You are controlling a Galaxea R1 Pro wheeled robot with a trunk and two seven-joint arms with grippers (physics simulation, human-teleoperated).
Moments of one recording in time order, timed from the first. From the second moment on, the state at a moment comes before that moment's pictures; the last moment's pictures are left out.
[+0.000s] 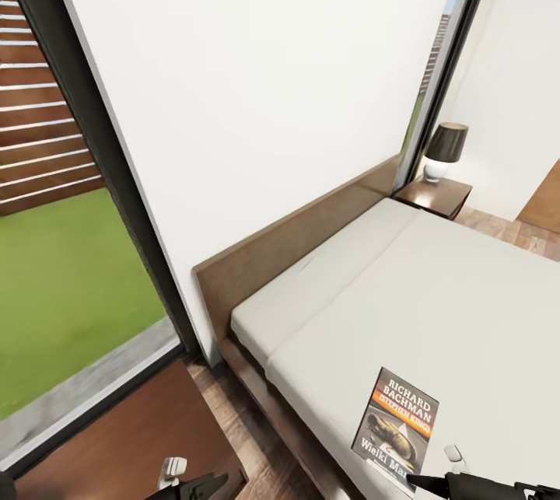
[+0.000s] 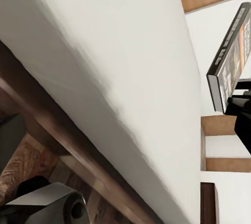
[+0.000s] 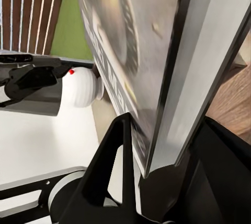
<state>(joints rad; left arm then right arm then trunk) -0.30 0.18 -0.25 -0.40 0.65 0.08 -1.09 -0.42 -0.46 0.31 -0.31 -0.54 0.26 1.38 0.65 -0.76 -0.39</state>
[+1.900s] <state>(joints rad) -0.30 0.18 -0.25 -0.40 0.65 0.08 -1.09 -0.42 -0.46 0.31 -0.31 -0.54 0.26 1.37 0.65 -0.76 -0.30</state>
